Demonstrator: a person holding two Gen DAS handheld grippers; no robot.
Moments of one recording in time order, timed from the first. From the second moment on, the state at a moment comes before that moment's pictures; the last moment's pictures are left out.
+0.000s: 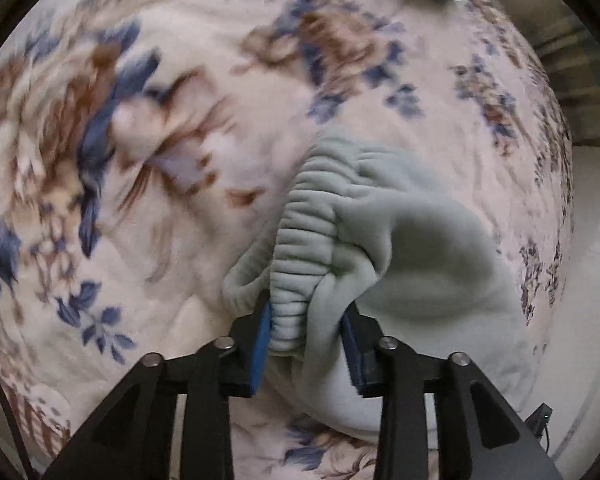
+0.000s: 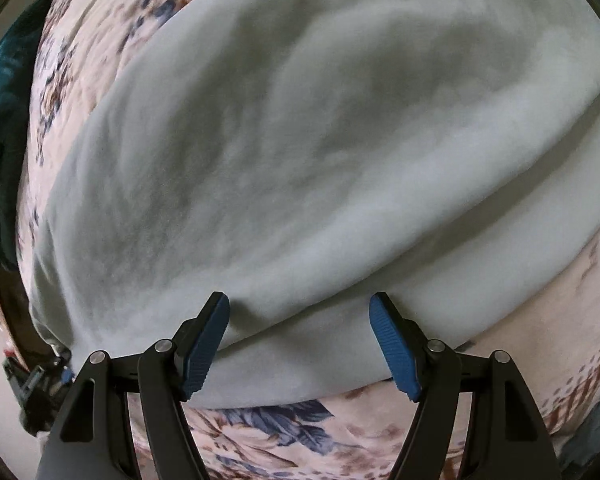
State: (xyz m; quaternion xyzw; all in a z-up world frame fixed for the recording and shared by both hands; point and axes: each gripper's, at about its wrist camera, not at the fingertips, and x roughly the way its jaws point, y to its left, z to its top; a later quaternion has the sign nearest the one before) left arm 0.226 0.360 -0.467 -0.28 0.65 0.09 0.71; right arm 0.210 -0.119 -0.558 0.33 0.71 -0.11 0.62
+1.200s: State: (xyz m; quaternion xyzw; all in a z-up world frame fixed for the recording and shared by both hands) left arm 0.153 0.281 -0.486 -0.36 0.61 0.12 0.70; right arm 0.115 -0.200 -0.500 0.43 0.61 -0.12 0.65
